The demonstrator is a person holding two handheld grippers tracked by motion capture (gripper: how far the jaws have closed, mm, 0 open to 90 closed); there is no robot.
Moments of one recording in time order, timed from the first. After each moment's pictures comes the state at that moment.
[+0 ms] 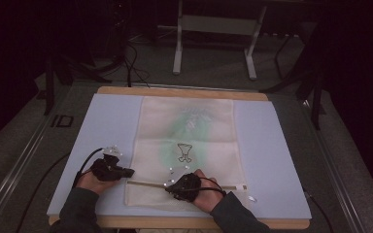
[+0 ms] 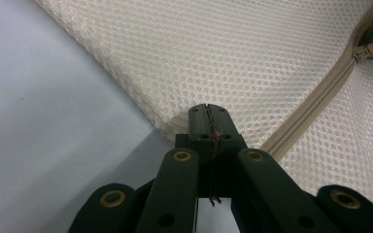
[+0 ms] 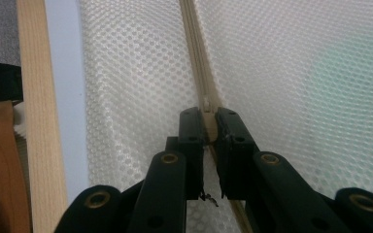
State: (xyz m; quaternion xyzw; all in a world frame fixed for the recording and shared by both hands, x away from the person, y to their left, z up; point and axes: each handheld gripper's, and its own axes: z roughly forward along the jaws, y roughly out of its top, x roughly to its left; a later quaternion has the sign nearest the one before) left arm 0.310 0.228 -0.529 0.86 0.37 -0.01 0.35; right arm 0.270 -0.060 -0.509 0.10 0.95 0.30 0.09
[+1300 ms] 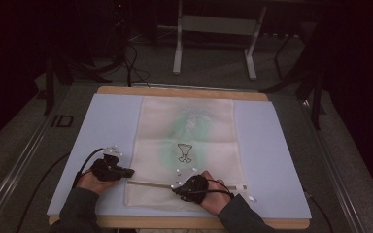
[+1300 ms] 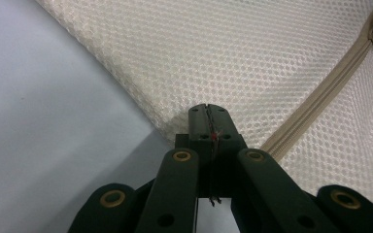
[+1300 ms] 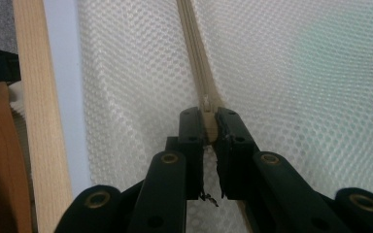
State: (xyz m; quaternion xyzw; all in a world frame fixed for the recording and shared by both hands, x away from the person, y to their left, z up) left arm 0.310 0.228 -0.529 0.86 0.37 -0.01 0.35; right arm 0.265 -0.079 -0.505 0.10 0.95 0.28 0.11
